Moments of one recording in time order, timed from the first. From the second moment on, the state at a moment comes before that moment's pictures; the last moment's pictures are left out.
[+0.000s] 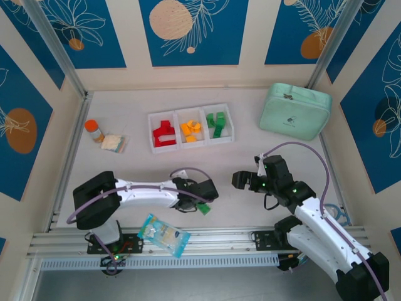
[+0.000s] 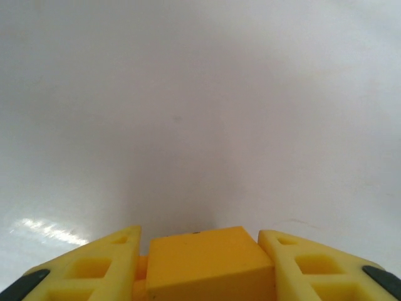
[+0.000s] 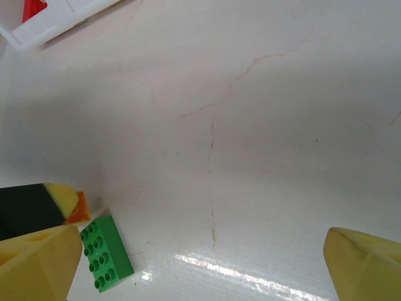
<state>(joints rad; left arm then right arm) -1.21 1.65 1.00 -0.66 -0.47 -1.61 0.43 0.72 0.50 -0.60 -0.21 0.55</state>
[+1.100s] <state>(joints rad) -0.57 2.02 1.79 -0.85 -0.16 -0.60 0.17 0.60 0.50 -0.60 -0.40 0.60</state>
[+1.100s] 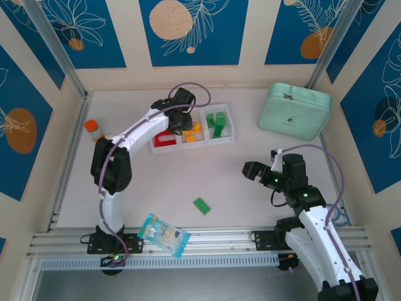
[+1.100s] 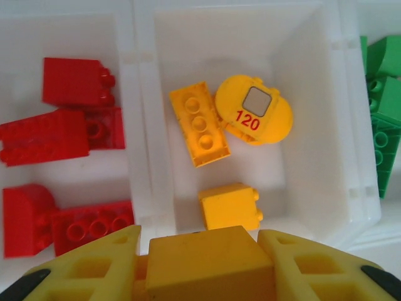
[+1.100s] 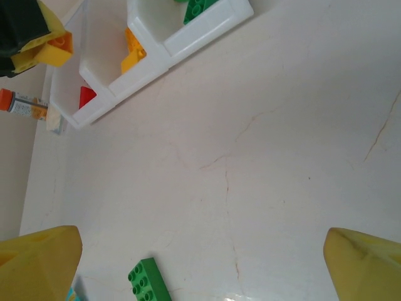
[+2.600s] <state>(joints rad) -0.55 1.74 1.68 -0.71 -0.13 -0.43 0.71 0.88 0.71 -0.81 -0.42 0.54</state>
